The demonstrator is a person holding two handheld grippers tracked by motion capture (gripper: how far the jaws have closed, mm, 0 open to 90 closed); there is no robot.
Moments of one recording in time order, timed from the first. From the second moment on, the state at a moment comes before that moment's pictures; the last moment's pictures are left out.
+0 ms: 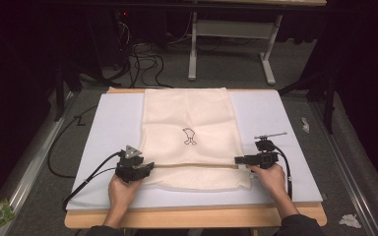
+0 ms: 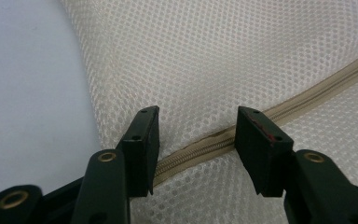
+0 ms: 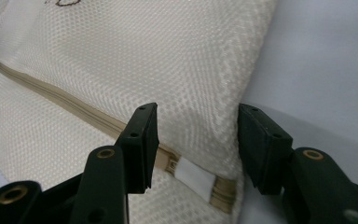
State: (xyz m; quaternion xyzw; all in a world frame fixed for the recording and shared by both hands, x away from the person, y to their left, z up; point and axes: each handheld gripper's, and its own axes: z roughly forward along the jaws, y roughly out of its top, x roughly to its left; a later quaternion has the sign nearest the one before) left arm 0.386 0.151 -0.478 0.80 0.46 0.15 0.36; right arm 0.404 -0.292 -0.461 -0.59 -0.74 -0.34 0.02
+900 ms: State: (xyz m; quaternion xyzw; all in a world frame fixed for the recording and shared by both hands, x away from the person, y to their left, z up) left arm 0.389 0.146 -0.473 0.80 0.46 0.15 0.34; right arm 0.399 -0.286 -0.458 -0.55 -0.77 -0.34 0.01
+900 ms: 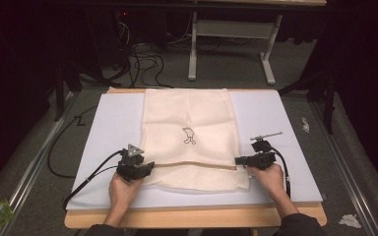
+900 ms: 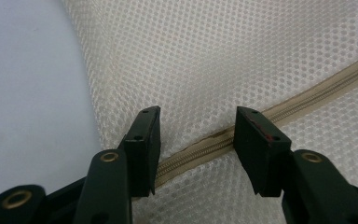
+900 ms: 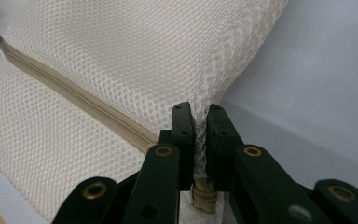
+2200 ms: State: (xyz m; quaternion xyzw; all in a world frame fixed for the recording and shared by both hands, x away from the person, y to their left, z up) left arm 0.386 0.077 -0.449 0.83 0.38 0.09 0.40; right arm 0.393 -0.281 -0.429 -0.51 -0.76 -0.40 -0.01
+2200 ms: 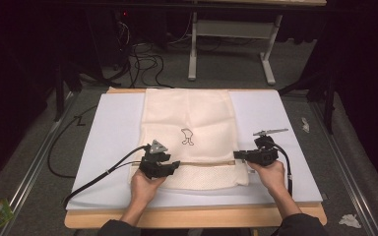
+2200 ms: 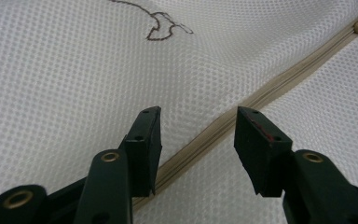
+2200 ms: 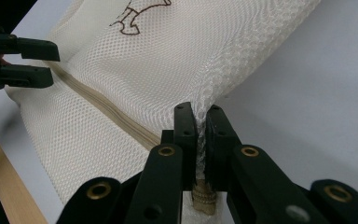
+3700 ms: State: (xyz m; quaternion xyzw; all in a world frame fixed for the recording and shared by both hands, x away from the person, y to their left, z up) left arm 0.390 0.023 -0.427 0.83 0.34 0.02 0.44; right arm 0.407 -0.229 -0.414 -0.48 -0.77 -0.42 -0.01
